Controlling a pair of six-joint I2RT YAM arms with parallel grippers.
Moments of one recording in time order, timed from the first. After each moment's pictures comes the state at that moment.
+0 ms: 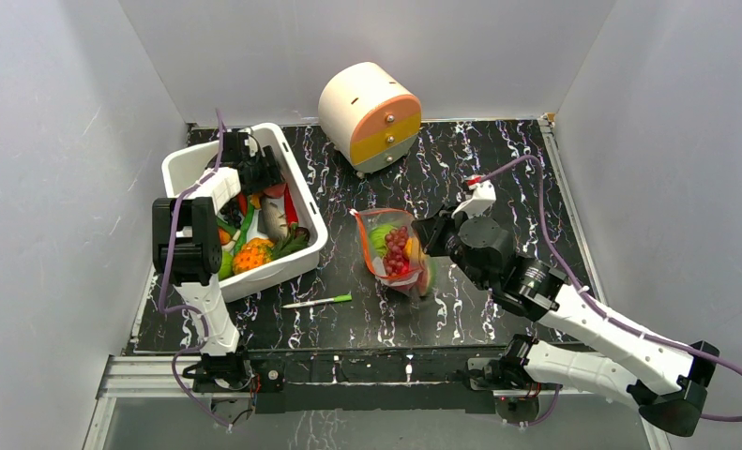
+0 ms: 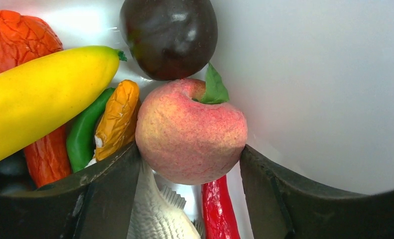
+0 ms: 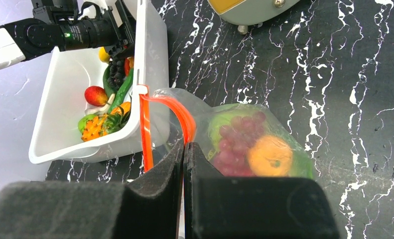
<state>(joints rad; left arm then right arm) 0.00 1.96 1.36 -0.26 0.13 -0.33 0.93 0.86 0.88 -0.30 0.45 0.63</state>
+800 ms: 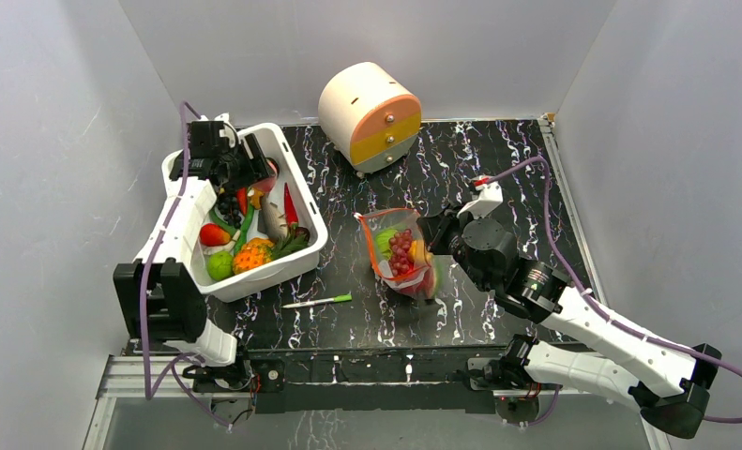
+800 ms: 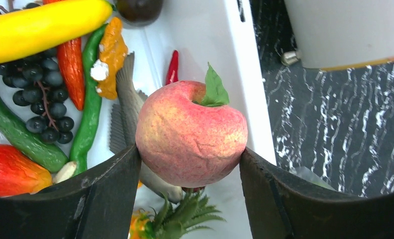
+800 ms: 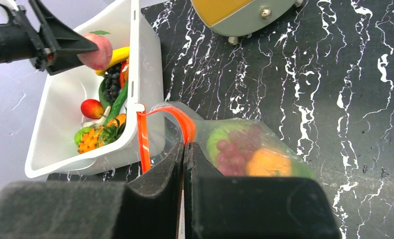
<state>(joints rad) 0.00 1.56 1.35 -0.58 0.15 -0.36 0.93 0.83 0.87 -0.29 0.51 0.63</state>
